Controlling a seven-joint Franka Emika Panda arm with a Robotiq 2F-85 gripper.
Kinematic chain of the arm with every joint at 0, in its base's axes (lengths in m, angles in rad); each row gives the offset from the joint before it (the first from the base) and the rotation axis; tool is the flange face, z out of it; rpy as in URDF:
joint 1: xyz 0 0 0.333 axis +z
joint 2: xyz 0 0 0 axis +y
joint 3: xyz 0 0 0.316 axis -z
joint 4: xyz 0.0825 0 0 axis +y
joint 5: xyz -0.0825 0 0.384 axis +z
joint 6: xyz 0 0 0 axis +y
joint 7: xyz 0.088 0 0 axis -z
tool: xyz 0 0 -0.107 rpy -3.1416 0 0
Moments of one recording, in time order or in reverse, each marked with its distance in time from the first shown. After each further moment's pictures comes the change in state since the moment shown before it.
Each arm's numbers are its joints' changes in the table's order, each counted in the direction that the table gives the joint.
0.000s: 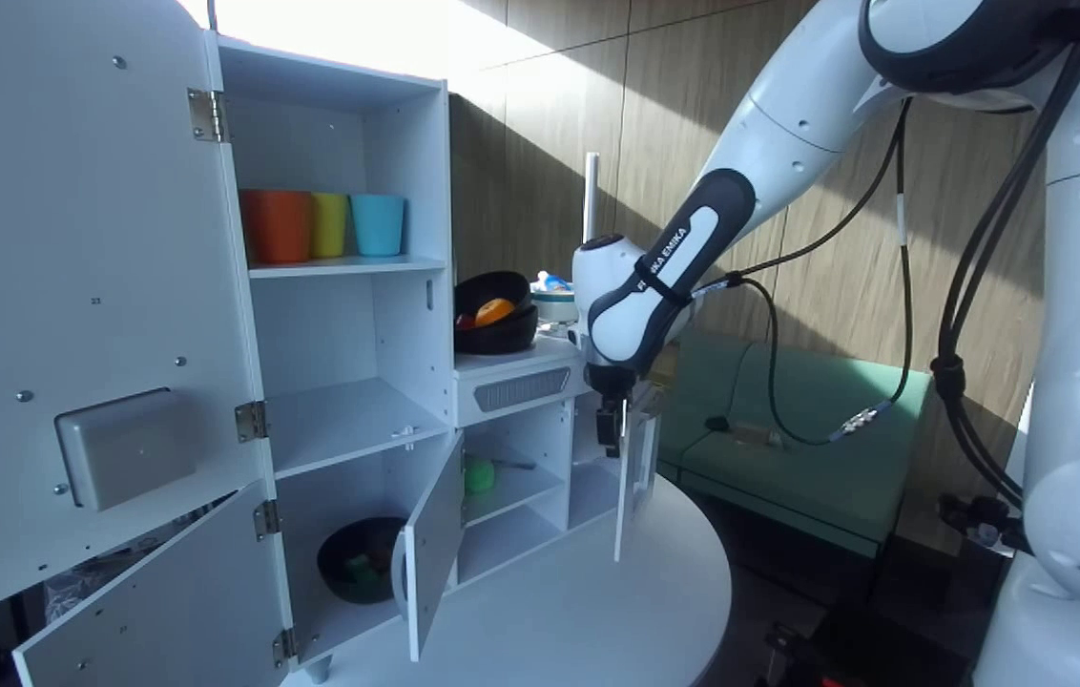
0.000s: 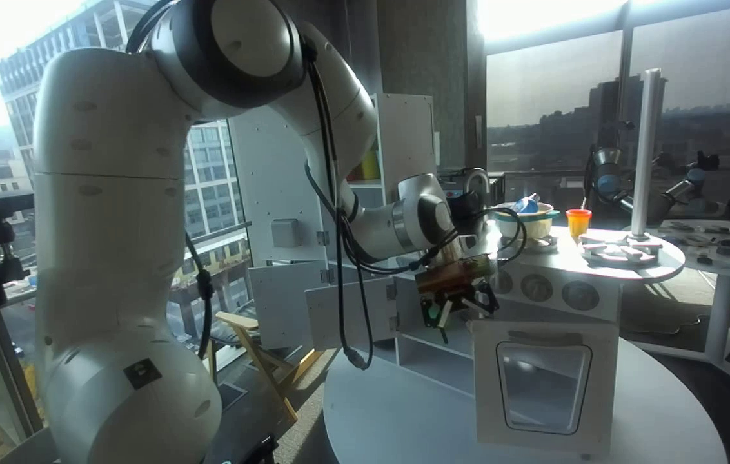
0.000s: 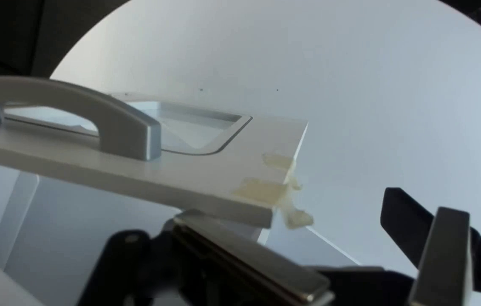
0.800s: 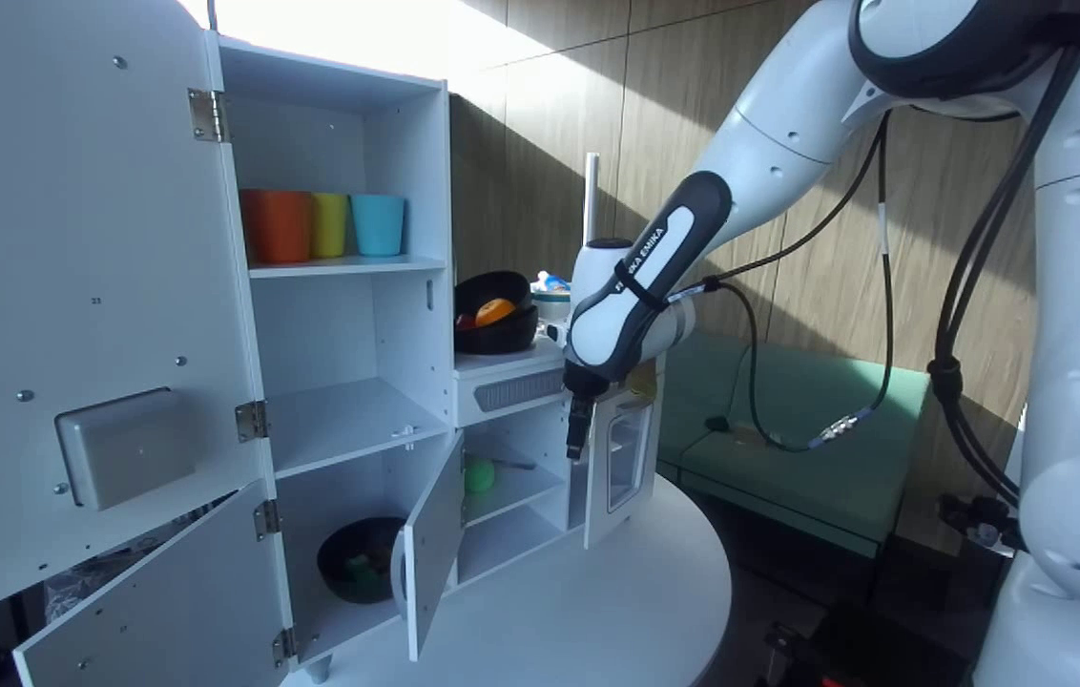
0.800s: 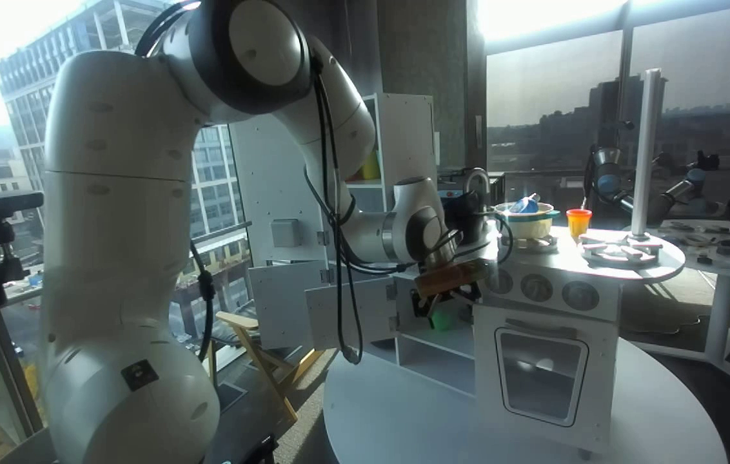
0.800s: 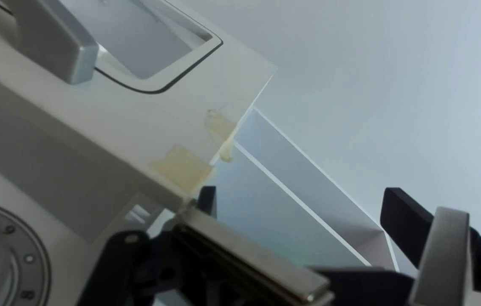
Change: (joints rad) arm -0.023 0.038 -0.067 0.023 0.226 -0.265 -0.306
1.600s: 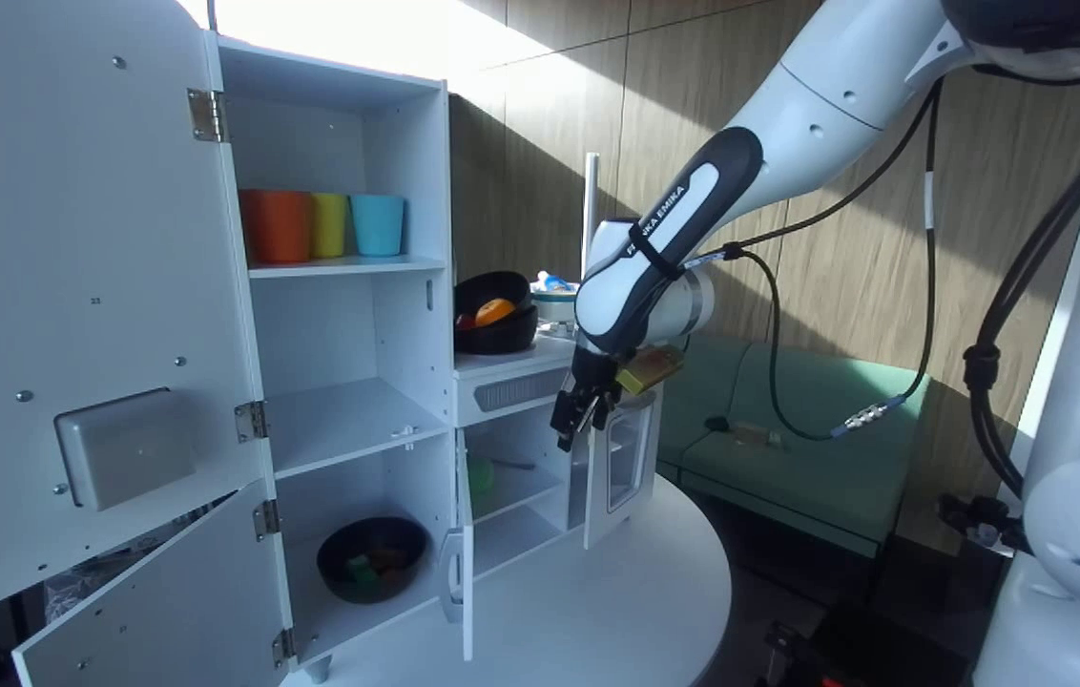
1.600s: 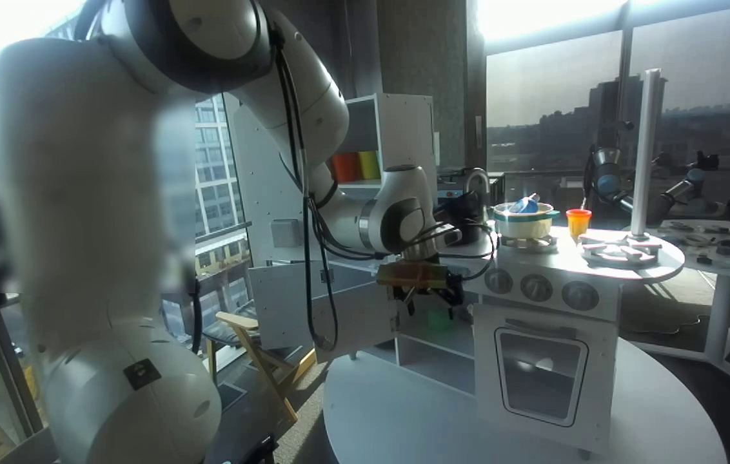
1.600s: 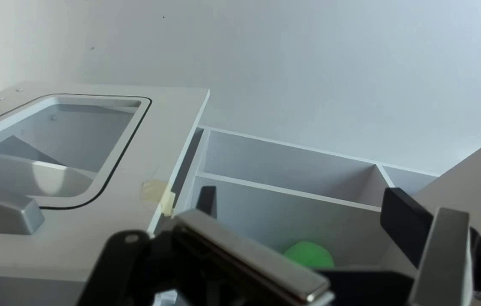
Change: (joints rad) arm 0.019 -0.152 -0.019 0.120 0.189 0.055 0.386
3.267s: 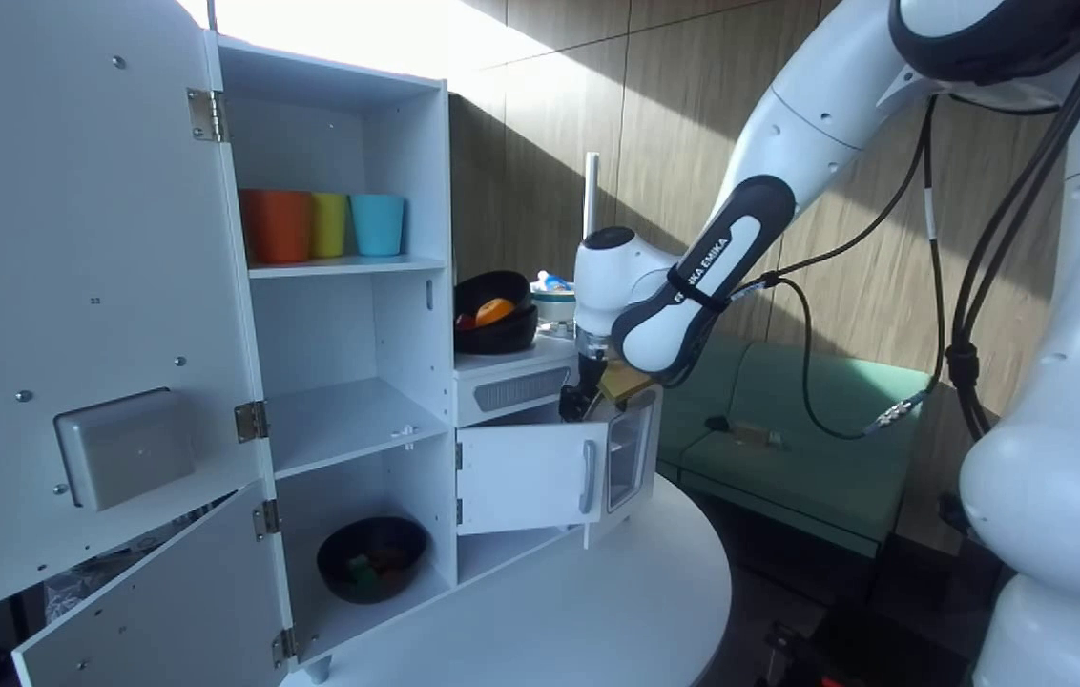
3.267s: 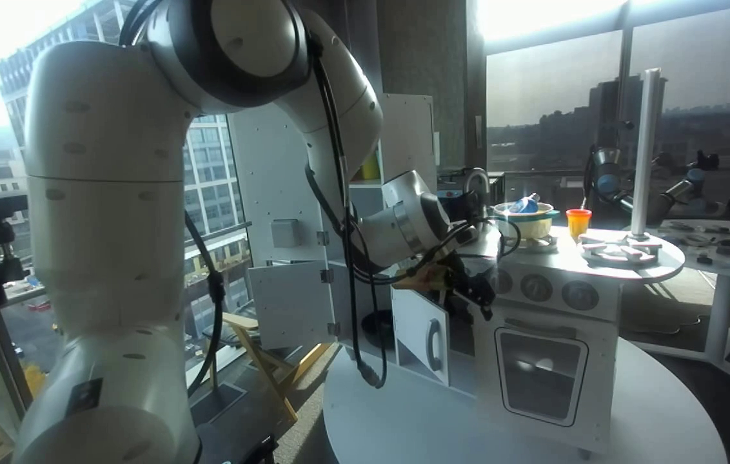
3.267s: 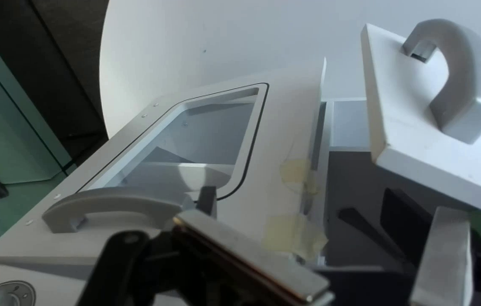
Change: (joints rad) arm -0.366 0.100 -0.283 -0.119 -0.730 0.029 0.870
